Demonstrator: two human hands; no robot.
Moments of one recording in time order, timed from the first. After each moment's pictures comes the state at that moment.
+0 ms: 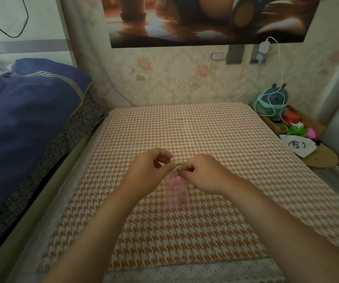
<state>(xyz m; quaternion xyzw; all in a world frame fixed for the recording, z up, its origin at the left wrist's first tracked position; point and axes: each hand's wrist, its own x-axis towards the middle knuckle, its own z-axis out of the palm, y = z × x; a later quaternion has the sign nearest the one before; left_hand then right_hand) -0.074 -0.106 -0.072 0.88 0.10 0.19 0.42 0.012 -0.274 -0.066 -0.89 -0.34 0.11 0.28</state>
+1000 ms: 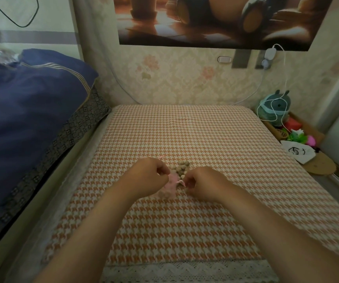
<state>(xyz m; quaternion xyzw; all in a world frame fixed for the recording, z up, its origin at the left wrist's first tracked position) -0.091 -0.085 -0.070 0.95 0.11 0.05 0.30 0.013 -0.262 -0.099 -0.92 -0.37 0.10 0.11</state>
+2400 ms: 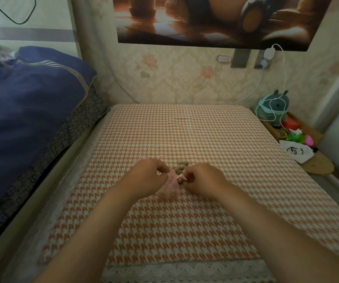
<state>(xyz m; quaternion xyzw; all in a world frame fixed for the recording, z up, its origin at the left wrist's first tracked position) -0.084 -0.084 -0.082 0.94 0.12 0.05 0.31 0.025 -0.257 -0.114 -0.93 -0.34 0.05 0.13</state>
